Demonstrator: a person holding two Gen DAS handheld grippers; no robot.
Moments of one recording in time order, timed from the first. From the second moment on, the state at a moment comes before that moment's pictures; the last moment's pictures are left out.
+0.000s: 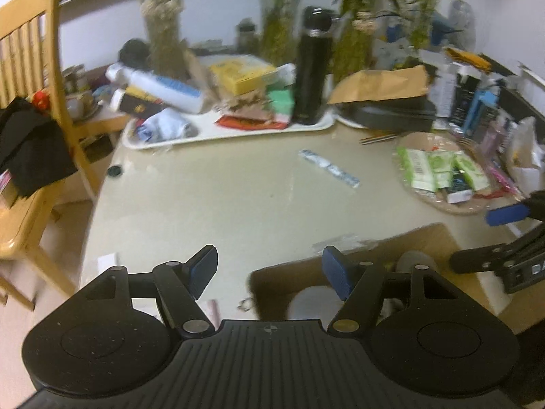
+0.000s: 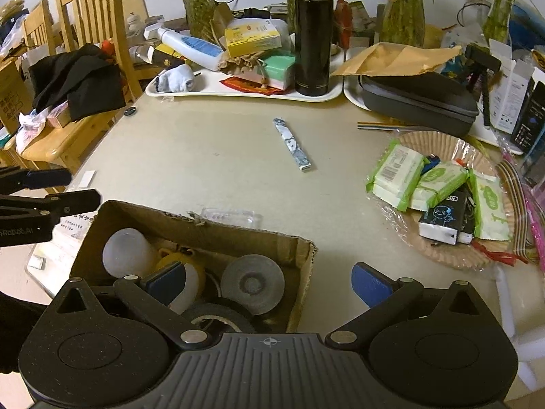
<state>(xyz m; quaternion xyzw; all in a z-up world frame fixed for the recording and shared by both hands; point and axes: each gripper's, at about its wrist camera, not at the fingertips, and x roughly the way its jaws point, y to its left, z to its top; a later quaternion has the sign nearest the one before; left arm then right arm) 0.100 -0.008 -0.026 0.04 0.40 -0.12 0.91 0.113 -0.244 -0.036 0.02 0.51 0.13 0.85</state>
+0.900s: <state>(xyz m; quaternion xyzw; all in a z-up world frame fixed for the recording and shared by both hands) 0.140 -0.022 -0.041 0.05 0.44 -0.13 0.89 0.203 -0.229 -0.076 -0.01 0.52 0.12 0.85</state>
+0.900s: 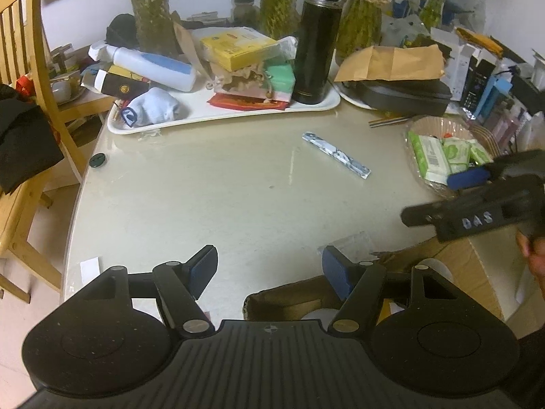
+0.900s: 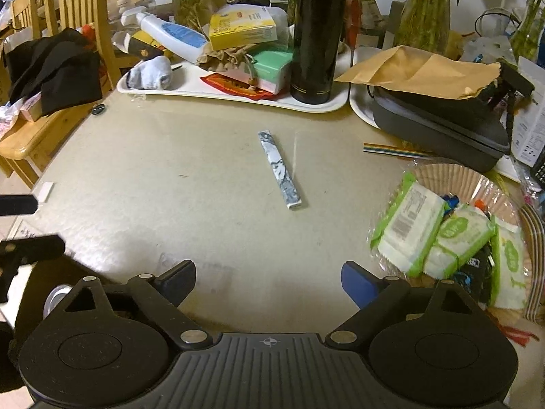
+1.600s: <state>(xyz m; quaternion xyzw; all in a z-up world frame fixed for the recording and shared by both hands) 0.145 -0.027 -0.038 0.05 0.46 -0.13 0.88 0.289 -0.215 -0.122 -0.02 0.53 0.15 0.83</state>
